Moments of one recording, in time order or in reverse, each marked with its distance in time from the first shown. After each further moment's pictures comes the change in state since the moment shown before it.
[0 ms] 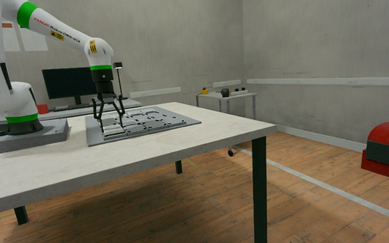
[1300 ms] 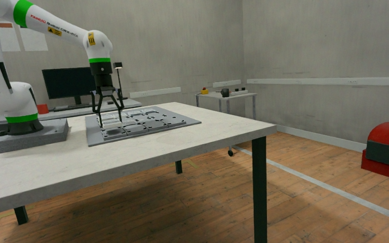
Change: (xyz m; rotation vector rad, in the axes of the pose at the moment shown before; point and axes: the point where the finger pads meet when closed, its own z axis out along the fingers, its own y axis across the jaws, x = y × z) arm 0.000 0.000 -0.032 0.000 0.000 0.000
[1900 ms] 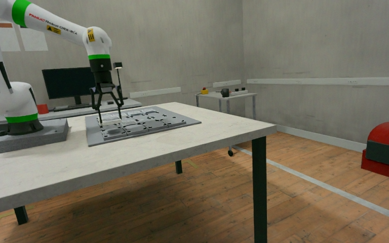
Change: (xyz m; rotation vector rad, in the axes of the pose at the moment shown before) arm -0.001 -0.001 -0.015 0.000 0.000 0.000
